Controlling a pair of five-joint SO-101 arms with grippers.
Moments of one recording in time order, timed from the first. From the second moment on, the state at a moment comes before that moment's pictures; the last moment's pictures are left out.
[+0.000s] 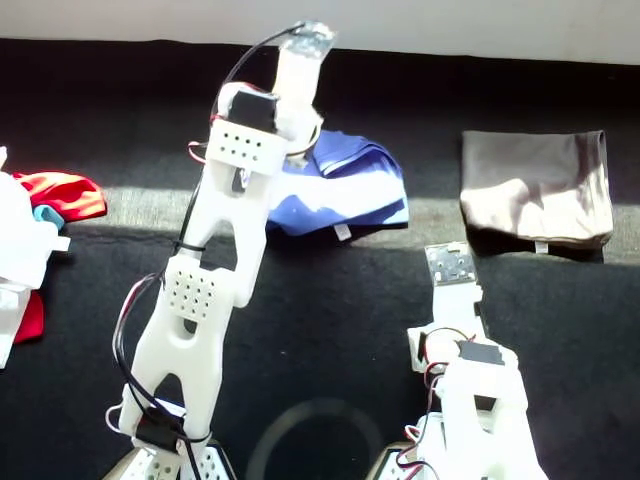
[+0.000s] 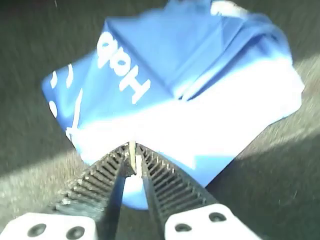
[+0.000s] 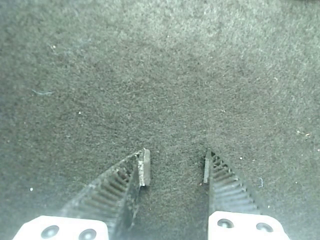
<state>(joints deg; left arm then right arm) 11.4 56.0 -81.2 97.9 -2.8 3.2 -43.7 84.3 36.5 16.7</state>
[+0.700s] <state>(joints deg) 2.5 66.6 -69.4 74.0 -2.7 3.3 -43.2 59.6 54.2 13.5</state>
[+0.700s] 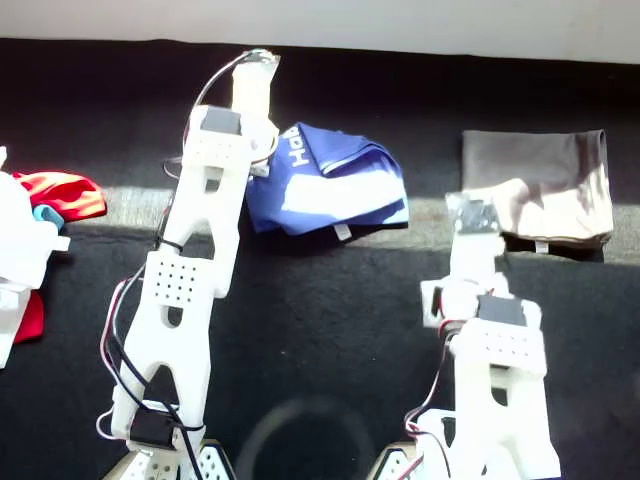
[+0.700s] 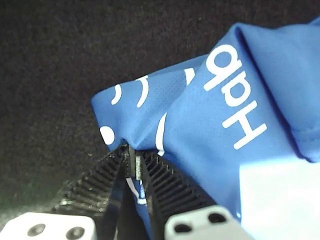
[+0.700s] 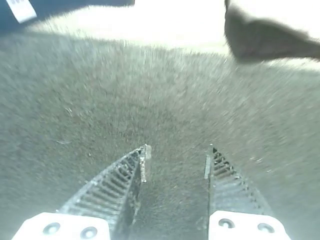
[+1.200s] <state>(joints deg) -2.8 67.6 -75.4 78.5 -2.7 -2.5 -39.1 48.7 49.8 6.2</state>
